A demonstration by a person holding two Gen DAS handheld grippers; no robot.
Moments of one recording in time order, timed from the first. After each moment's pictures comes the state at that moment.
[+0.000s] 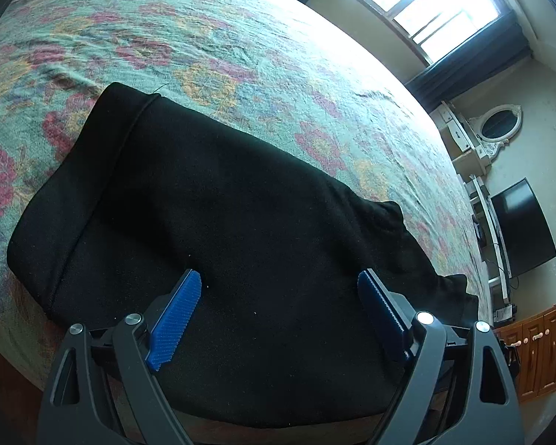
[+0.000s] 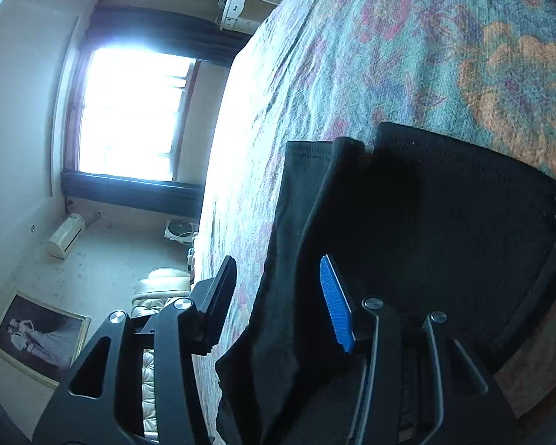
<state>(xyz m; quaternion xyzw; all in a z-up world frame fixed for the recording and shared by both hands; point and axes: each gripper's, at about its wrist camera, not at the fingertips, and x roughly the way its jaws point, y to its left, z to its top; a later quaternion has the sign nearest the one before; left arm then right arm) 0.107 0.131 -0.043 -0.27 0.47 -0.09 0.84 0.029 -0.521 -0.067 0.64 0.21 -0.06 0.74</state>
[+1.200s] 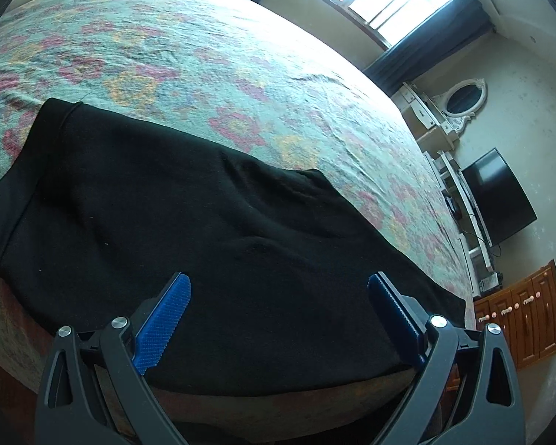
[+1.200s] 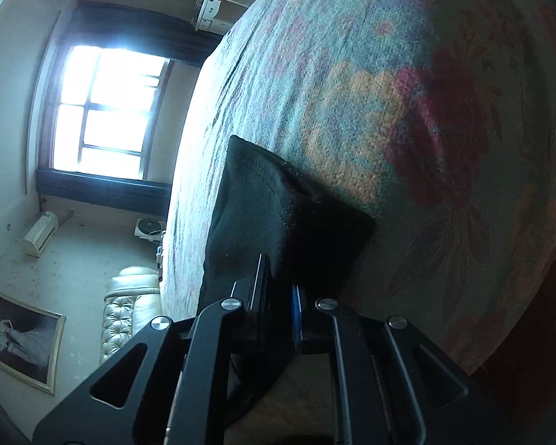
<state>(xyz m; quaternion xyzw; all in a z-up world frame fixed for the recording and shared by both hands) 0.081 0.058 -0.008 -0.23 0.46 -0.17 0.84 -0.041 -0.538 -0.099 0.63 0.24 -0.09 0.73</state>
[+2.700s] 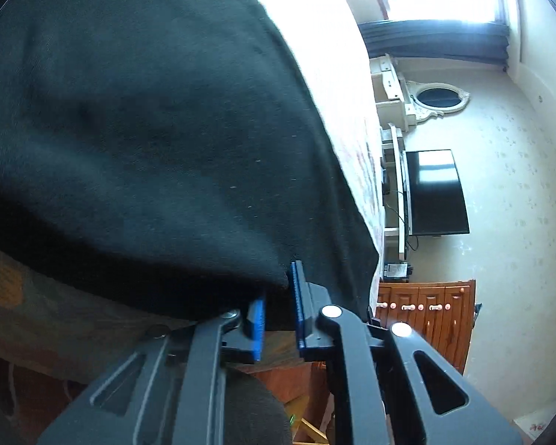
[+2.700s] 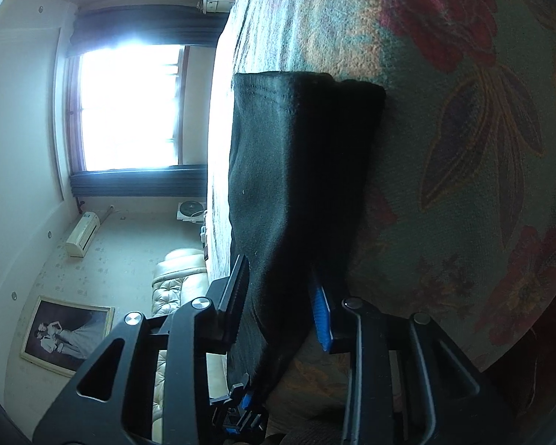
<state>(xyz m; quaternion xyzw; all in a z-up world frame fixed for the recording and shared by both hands) 0.036 -0.213 -0.106 -0.44 0.54 -0.25 0.67 -0.066 -0.519 -0.139 0.68 0.23 0.00 0.69</state>
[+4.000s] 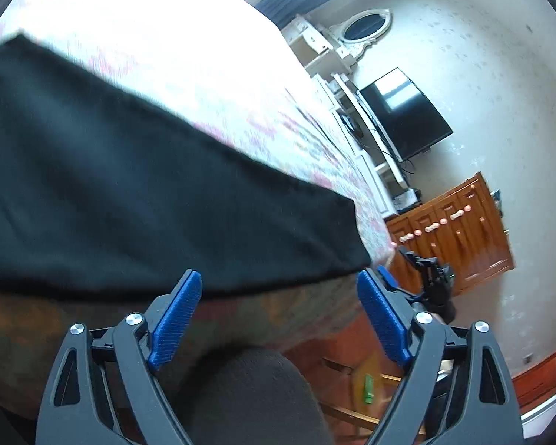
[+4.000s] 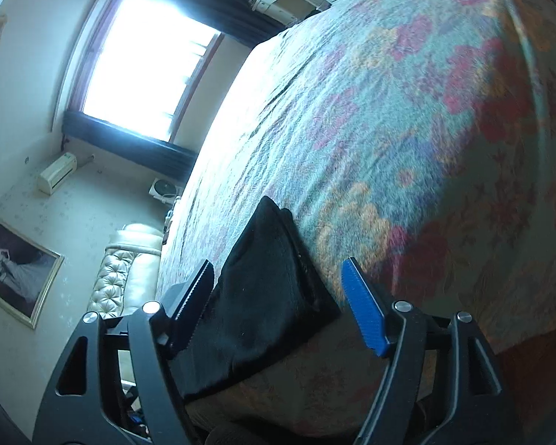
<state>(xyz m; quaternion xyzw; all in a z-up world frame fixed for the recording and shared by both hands) 0.023 -0.218 -0.014 -0.20 0.46 -0.36 0.79 -0.094 -0.628 -0.068 0.53 0.26 -0.01 0.81</state>
